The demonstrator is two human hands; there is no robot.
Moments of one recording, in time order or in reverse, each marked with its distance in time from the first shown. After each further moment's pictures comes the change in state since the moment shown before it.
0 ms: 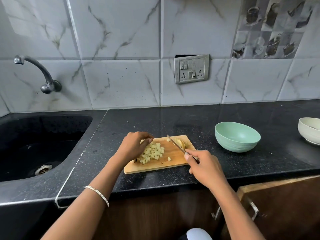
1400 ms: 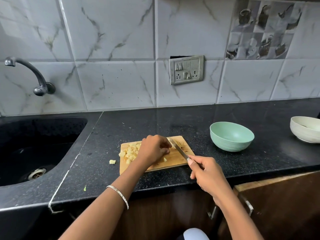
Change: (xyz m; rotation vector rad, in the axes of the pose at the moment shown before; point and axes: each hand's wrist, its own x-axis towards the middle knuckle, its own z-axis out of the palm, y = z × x) left_hand 0.013 0.063 0.038 -0.087 -0.076 0.024; right_hand -0.009 0.026 0.002 0.333 0.026 0.054
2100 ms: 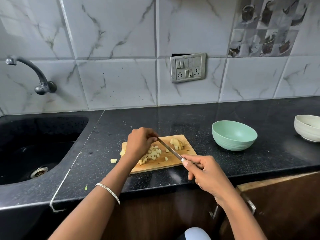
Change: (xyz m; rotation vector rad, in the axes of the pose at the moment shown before) left_hand -0.003 -0.024 -0.027 0.007 0.213 -0.119; right_hand -0.007 -0.011 -0.001 0.135 -0.146 -0.048
